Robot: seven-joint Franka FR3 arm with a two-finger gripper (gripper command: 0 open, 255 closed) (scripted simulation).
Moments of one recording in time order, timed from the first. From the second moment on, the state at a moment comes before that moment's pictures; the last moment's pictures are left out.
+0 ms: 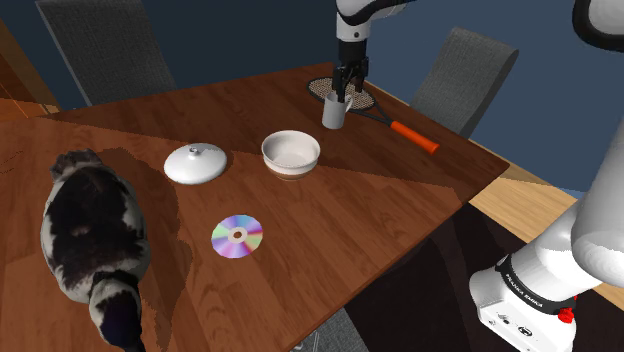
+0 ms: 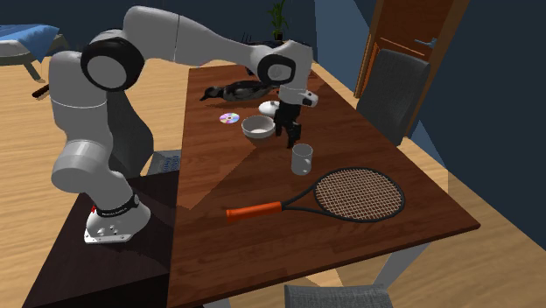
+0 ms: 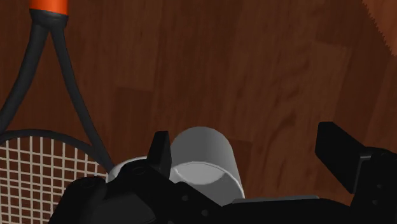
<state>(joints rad) 0.05 0.37 -0.01 -1.57 -0.07 1.79 -0.14</state>
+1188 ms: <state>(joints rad) 0.05 0.64 0.01 -1.33 -0.06 1.80 -0.17</state>
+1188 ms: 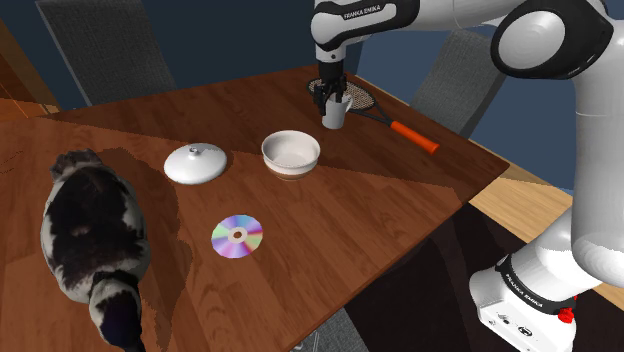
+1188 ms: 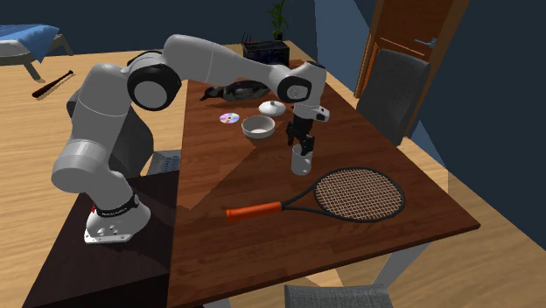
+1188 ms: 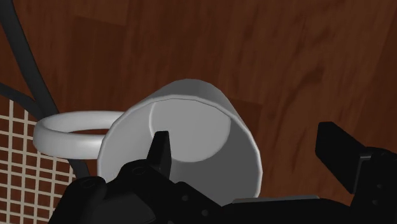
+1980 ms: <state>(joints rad) 0.05 0.64 0.01 -1.33 -0.06 1.80 -0.17</state>
